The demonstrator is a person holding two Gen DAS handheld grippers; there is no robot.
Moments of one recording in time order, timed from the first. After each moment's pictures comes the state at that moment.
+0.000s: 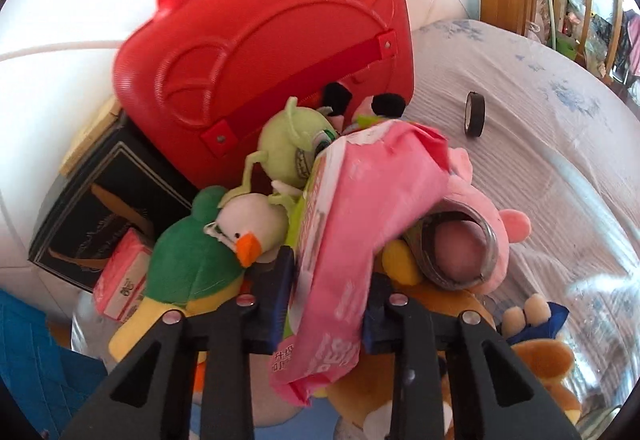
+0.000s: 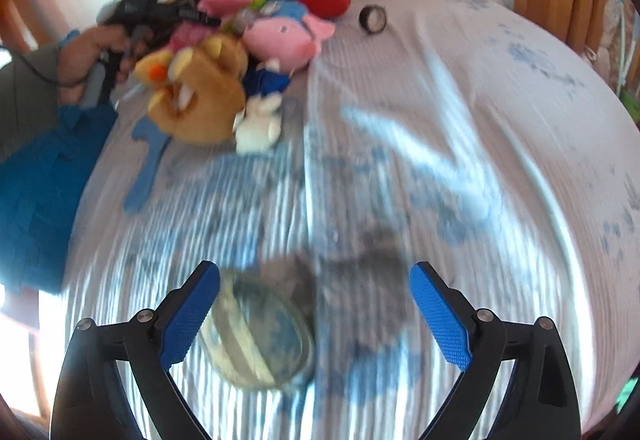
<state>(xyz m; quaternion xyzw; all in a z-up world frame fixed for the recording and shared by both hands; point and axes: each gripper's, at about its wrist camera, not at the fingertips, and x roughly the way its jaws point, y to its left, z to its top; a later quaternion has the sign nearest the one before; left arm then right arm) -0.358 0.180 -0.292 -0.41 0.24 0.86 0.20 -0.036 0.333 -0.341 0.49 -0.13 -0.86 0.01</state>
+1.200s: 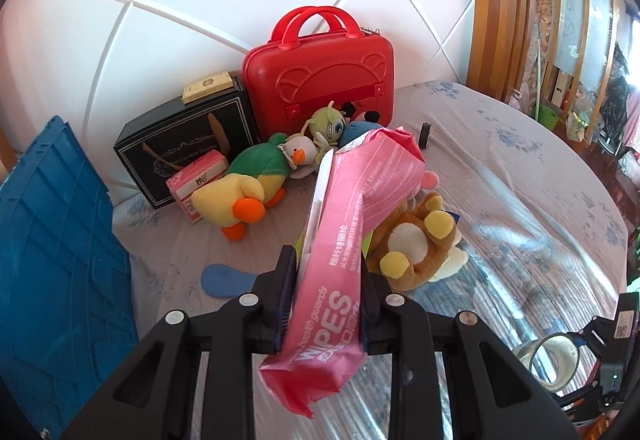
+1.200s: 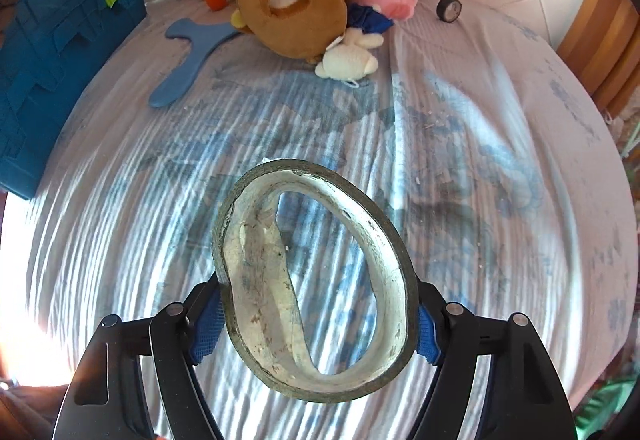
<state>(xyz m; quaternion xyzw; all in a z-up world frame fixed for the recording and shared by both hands) -0.159 0.052 -0.199 -0.37 0.13 0.90 0.19 -0.014 0.229 -0.343 0.55 0.01 -0.84 0.02</state>
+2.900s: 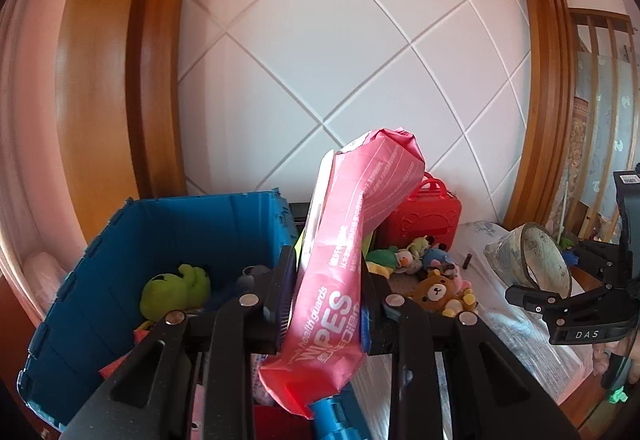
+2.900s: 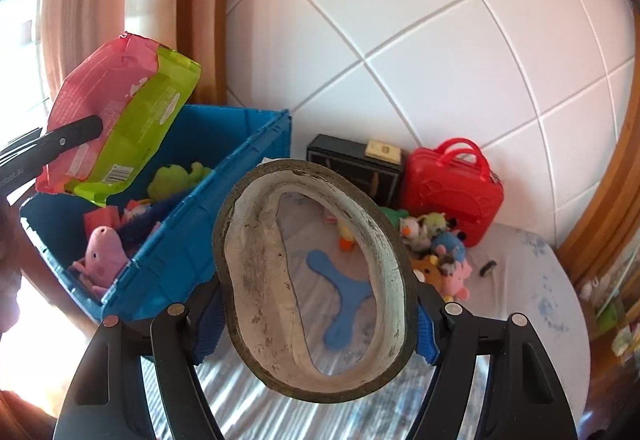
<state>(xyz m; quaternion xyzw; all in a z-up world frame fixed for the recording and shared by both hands) 0.020 -0.232 0.001 -0.20 -0.01 0.98 0.08 -0.035 -0.028 -0.025 0.31 0.08 -0.94 0.10</state>
